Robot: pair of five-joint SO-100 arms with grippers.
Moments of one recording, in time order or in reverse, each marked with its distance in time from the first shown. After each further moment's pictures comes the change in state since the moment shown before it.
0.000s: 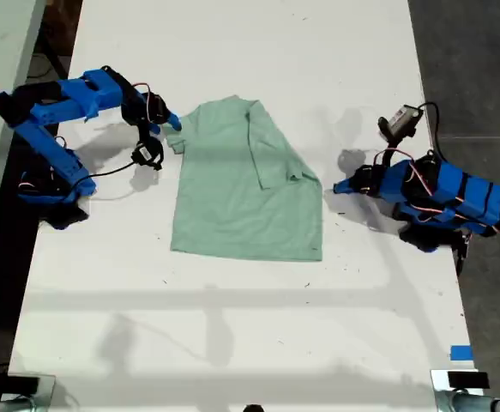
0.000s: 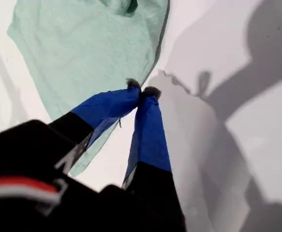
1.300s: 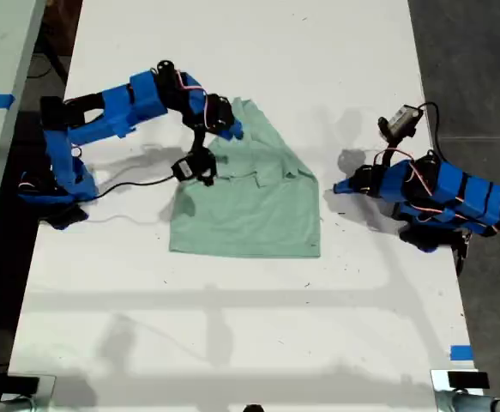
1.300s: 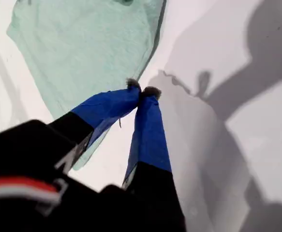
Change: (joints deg) arm 0 29.4 -17.5 -61.6 25.2 -16.4; arm 1 0.0 0.0 0.0 0.0 0.0
